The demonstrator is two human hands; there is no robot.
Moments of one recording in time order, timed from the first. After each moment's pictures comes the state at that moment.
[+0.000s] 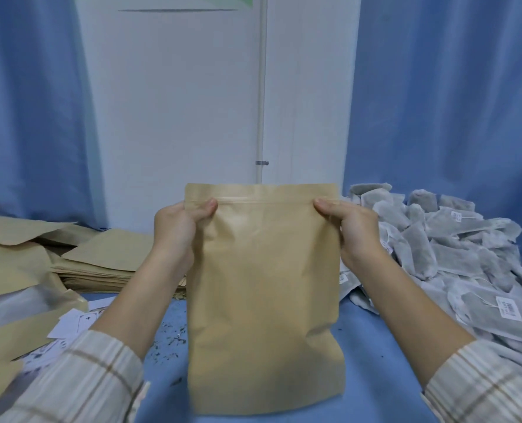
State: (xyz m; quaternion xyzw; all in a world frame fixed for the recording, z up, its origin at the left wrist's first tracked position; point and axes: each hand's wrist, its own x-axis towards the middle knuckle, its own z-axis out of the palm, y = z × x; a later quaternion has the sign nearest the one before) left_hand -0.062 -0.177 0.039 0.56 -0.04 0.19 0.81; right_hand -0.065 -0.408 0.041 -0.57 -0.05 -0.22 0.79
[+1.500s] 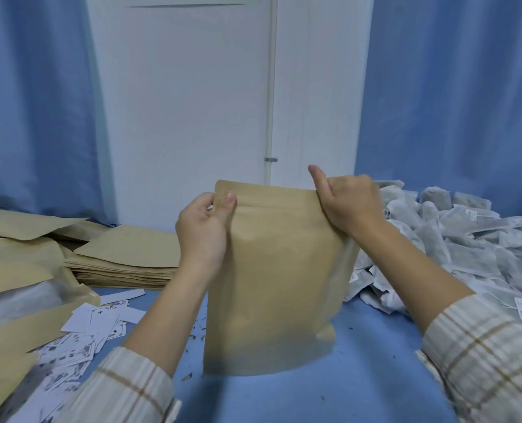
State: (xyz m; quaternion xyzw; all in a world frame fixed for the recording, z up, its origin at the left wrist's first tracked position) left_hand -0.072 -0.190 0.026 0.64 -0.11 0.35 0.68; right_hand -0.045 -0.398 0.070 -0.88 -0.05 -0.46 0.12
